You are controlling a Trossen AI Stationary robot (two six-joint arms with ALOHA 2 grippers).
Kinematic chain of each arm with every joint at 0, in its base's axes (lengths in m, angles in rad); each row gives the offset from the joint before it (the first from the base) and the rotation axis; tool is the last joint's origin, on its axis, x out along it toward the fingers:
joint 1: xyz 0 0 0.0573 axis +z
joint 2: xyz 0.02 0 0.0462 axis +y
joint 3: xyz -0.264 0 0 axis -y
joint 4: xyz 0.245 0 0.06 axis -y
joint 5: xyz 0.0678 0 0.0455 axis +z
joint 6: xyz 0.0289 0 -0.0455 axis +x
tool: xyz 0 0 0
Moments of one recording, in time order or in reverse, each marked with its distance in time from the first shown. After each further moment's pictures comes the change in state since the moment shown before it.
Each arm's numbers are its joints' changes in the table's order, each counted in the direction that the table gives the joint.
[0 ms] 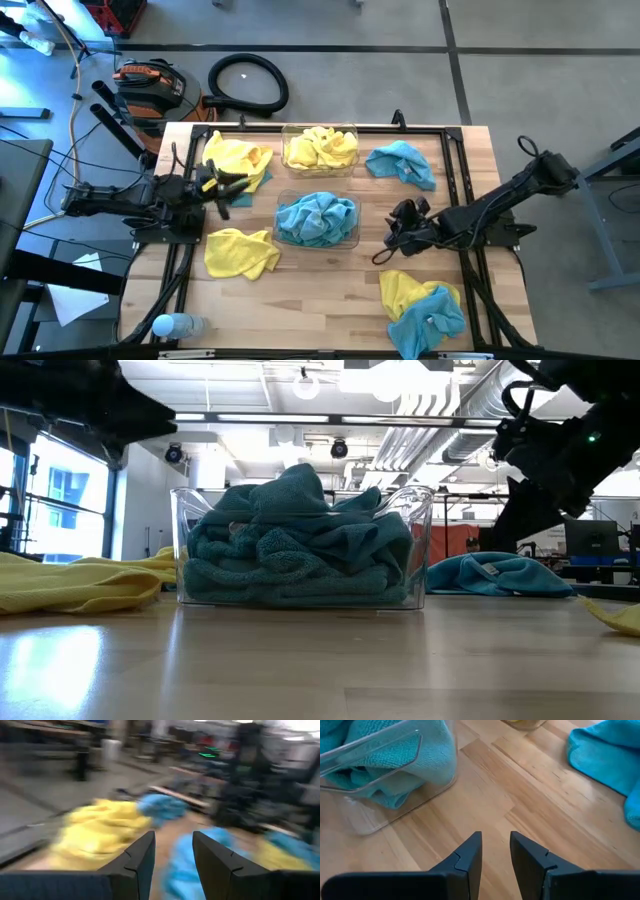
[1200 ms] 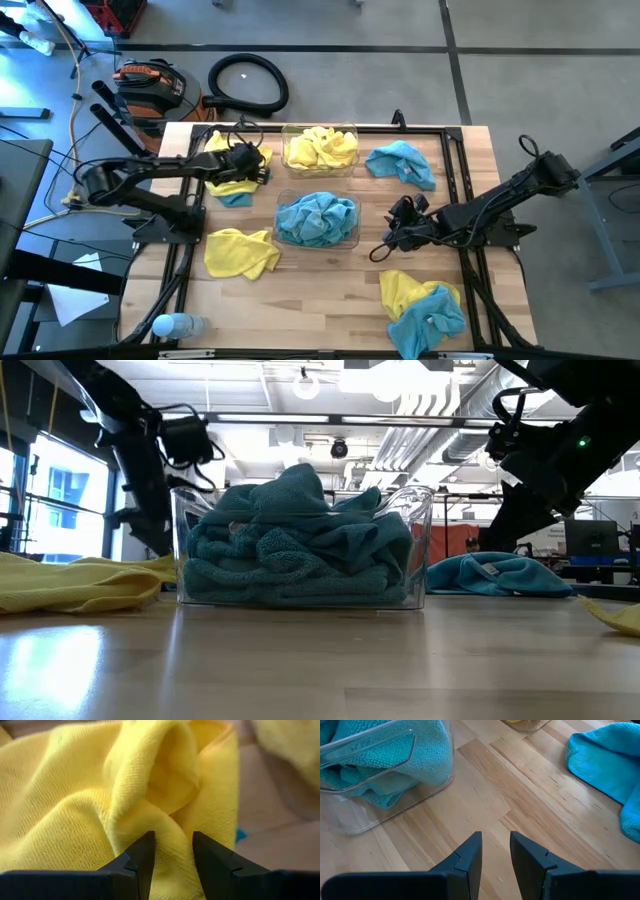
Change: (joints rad) left arm 0.577 1.053 0.323 -0.316 -0.065 -0.453; right arm -0.040 0.000 0.000 0.015 0.027 -0.085
